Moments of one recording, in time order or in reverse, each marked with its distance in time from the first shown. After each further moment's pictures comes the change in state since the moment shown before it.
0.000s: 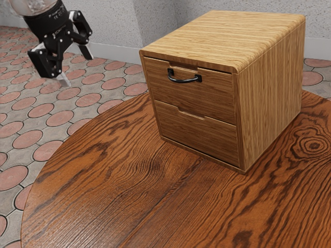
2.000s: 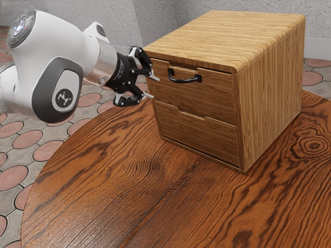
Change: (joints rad) arm -0.113 -0.182 0.041 -0.784 -0.124 1.177 0.176
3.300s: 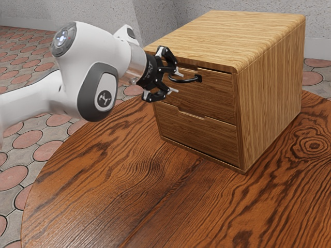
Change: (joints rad) arm 0.005 0.219 -0.025 0.134 -0.028 0.148 0.078
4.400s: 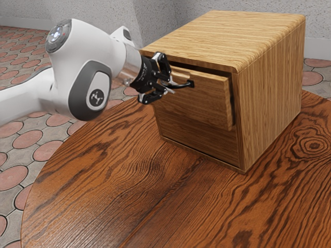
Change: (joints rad) arm 0.022 -0.048 -0.013 -0.027 0.012 -0.078 0.003
